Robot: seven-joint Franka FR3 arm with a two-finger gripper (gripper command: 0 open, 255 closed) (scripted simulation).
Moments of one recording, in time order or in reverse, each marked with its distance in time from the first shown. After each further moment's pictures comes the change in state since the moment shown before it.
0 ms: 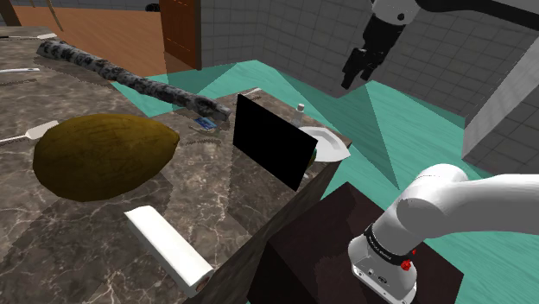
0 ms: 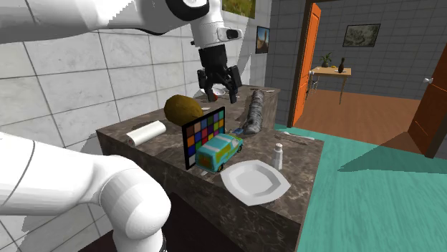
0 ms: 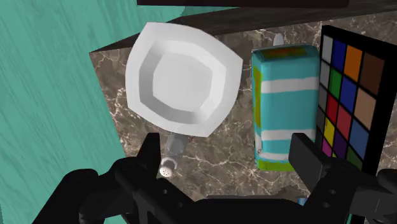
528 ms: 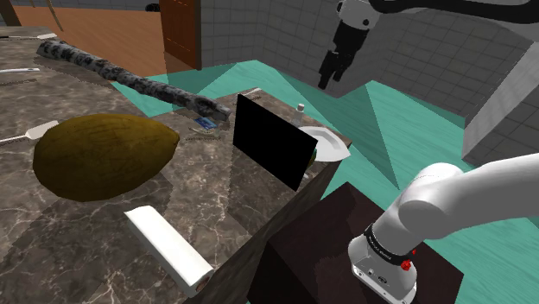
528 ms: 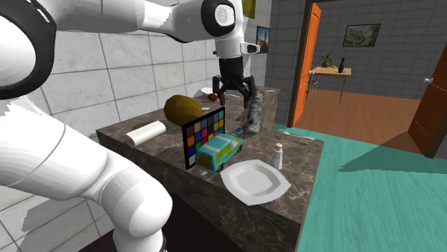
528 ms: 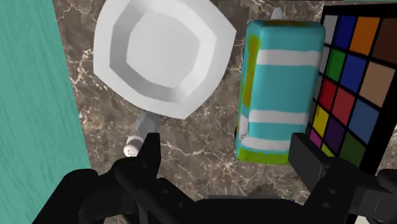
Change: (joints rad) arm 0.052 0.227 -0.068 0.070 0.036 0.117 -0.145
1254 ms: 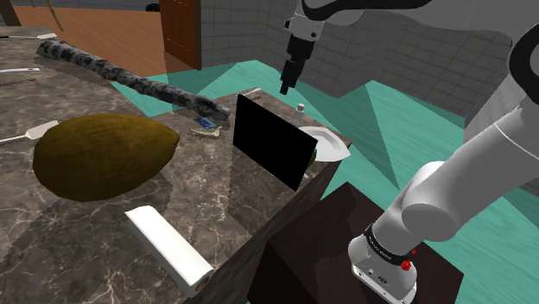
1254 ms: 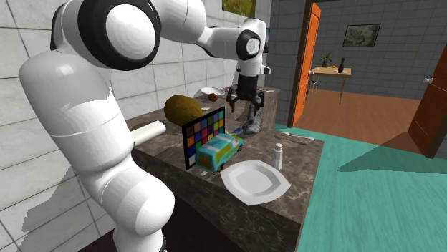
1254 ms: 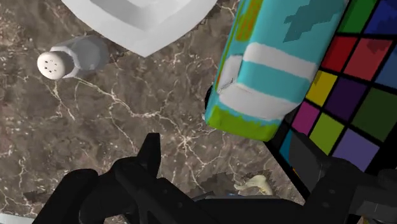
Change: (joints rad) arm 0.086 0.430 -0.074 0.232 0.132 0.101 -0.297
